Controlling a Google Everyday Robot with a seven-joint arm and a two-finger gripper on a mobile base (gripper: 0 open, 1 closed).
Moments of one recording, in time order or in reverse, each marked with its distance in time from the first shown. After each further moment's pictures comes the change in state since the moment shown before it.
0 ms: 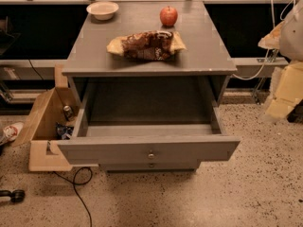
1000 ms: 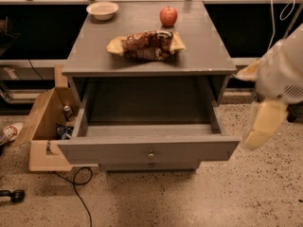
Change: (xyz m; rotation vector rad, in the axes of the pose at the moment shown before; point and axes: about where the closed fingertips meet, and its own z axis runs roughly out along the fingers) arm -0.004 0.026 0.062 -0.072 -0.079 -0.040
